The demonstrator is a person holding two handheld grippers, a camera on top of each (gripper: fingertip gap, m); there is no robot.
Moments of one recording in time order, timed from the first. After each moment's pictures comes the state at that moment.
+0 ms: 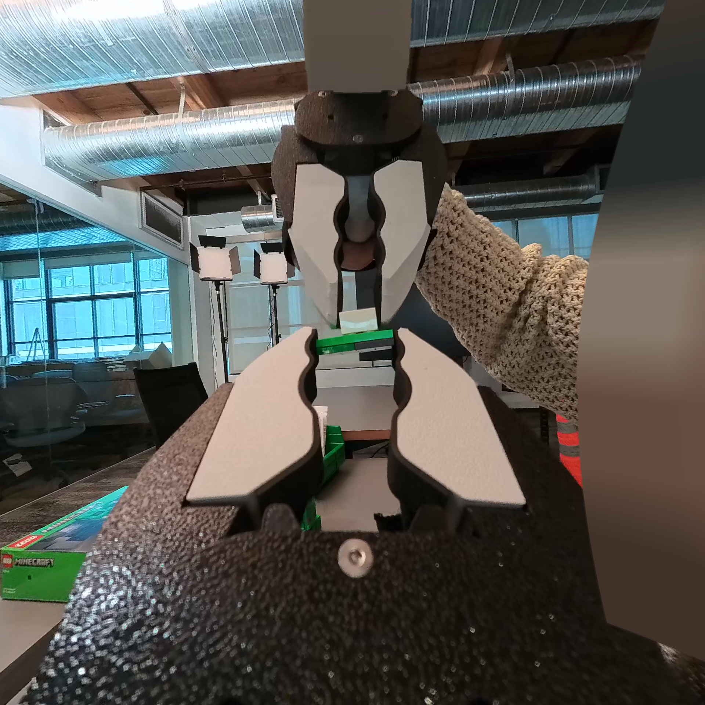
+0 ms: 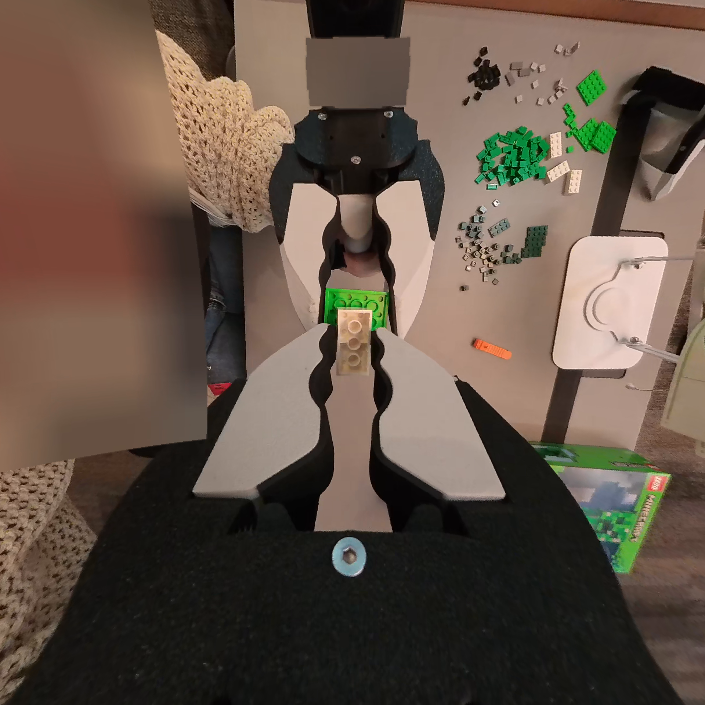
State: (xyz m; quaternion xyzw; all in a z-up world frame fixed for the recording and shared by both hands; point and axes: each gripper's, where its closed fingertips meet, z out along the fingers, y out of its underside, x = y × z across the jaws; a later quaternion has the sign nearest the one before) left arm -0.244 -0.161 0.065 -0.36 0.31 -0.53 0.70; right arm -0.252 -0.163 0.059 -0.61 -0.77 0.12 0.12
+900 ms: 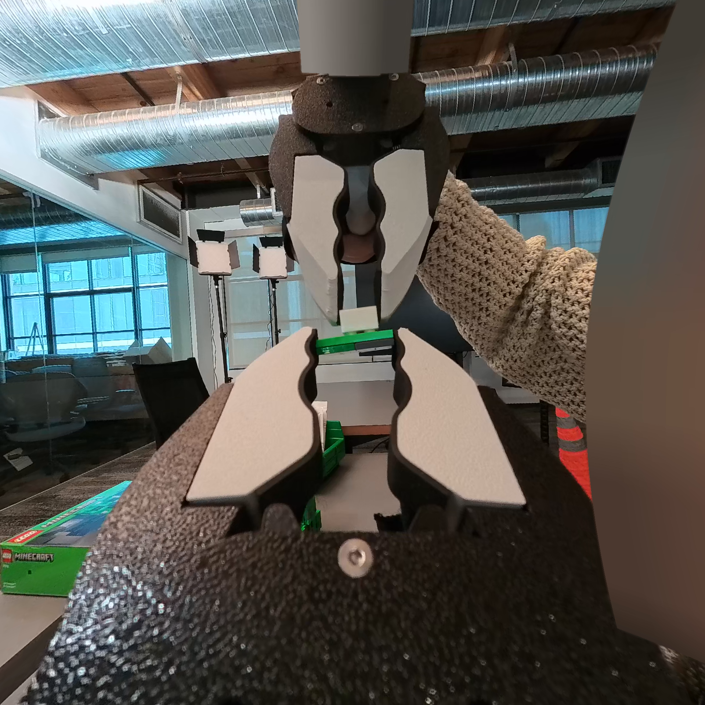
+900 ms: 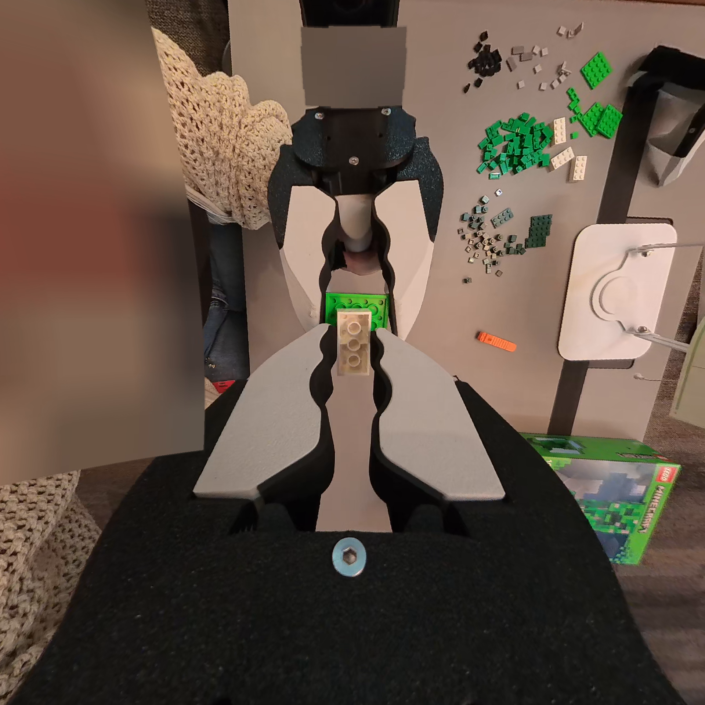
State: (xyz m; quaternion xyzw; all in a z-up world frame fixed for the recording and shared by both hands) left arm -0.239 -0.159 0.061 -0.36 0.32 -0.53 0.70; right arm -0.249 -0.162 0.057 -0.62 -0.77 0.12 0.12
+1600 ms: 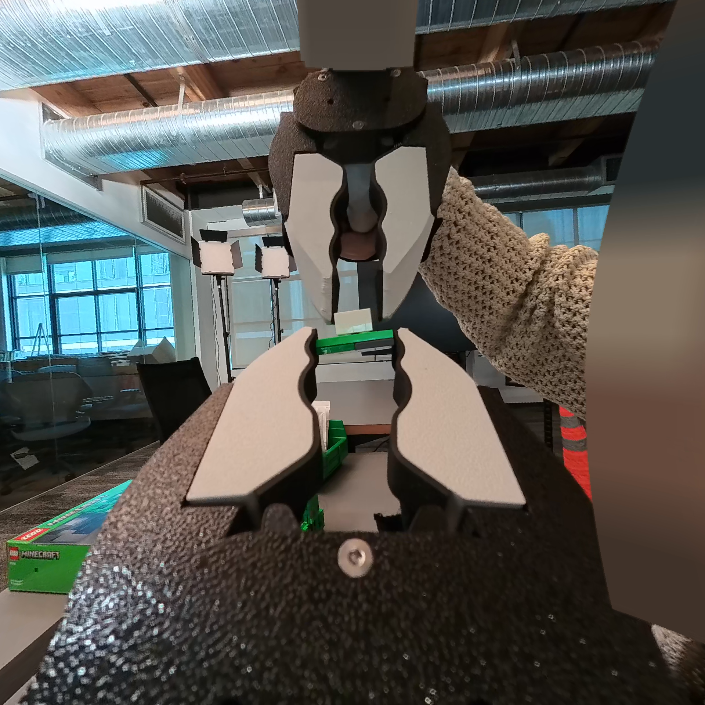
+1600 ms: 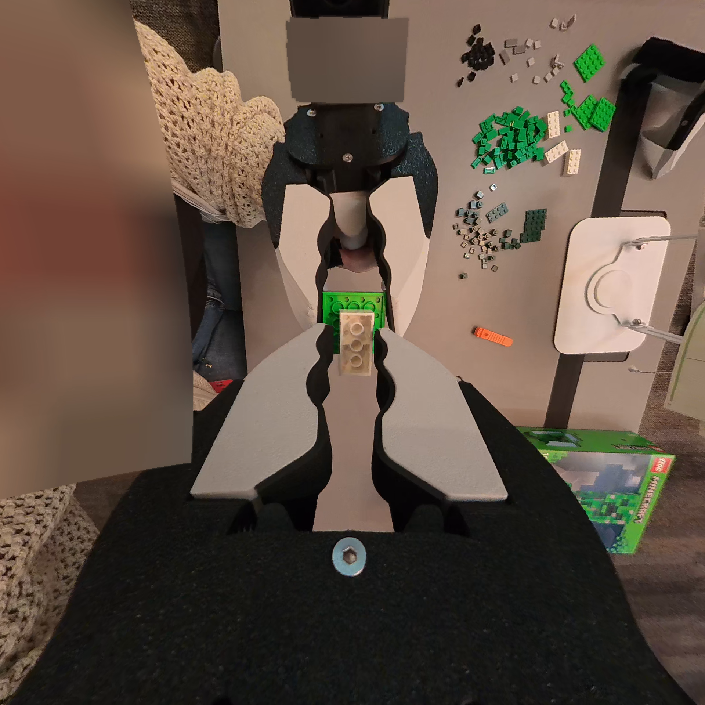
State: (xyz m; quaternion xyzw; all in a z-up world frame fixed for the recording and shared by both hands) left arm -0.239 -0.158 0.061 -0.36 0.32 -0.53 0.70; right arm -0.249 -0.160 0.058 -0.63 -0.76 0.11 0.12
